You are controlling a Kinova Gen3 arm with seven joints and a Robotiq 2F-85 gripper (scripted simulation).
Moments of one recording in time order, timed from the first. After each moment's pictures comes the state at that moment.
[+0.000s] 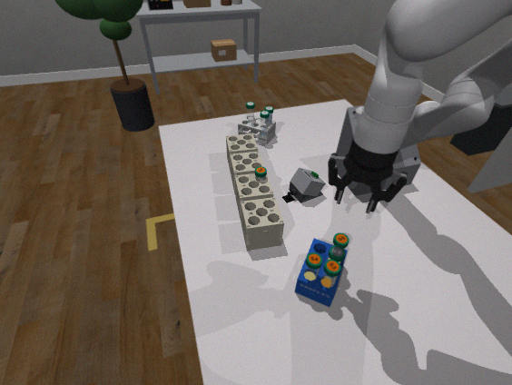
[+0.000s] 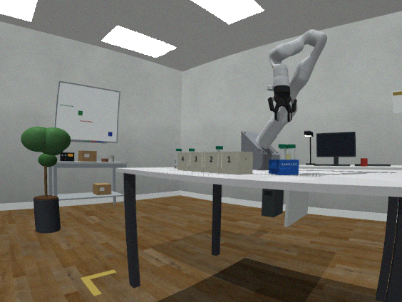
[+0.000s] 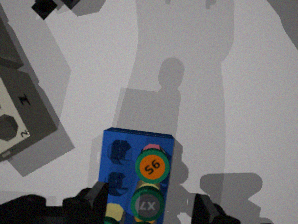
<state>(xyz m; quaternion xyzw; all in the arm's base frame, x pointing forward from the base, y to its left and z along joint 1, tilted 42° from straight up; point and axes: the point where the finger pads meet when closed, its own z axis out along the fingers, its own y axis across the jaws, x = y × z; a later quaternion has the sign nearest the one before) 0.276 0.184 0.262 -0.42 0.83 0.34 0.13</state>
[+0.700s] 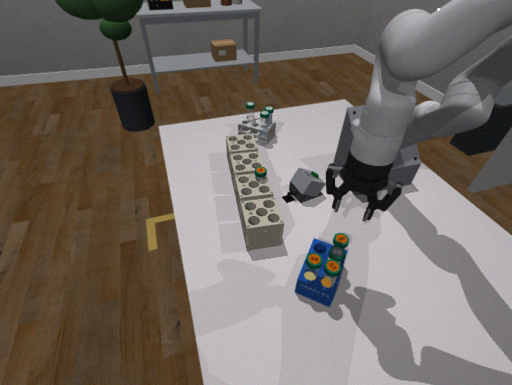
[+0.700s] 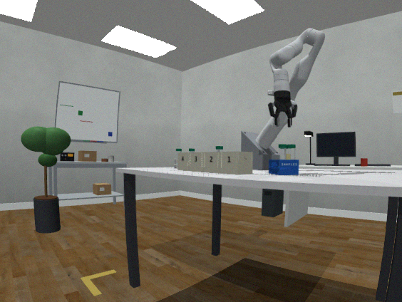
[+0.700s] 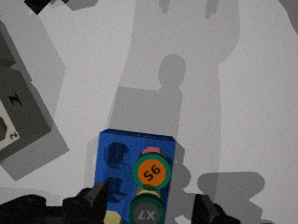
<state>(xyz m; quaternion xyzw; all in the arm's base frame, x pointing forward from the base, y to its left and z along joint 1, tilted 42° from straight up) 0.274 0.200 0.244 -0.42 0.83 0.34 0.13</state>
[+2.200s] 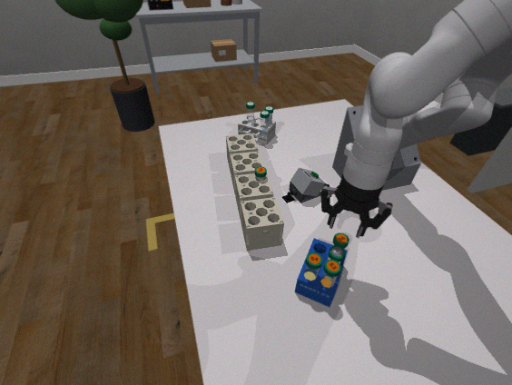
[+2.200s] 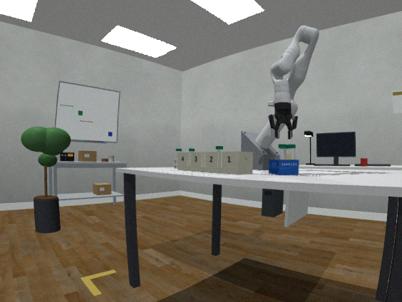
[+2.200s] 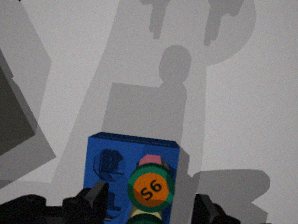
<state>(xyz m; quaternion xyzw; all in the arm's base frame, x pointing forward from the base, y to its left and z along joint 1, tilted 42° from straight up) 0.270 0.236 0.205 -0.42 0.83 0.34 0.13</state>
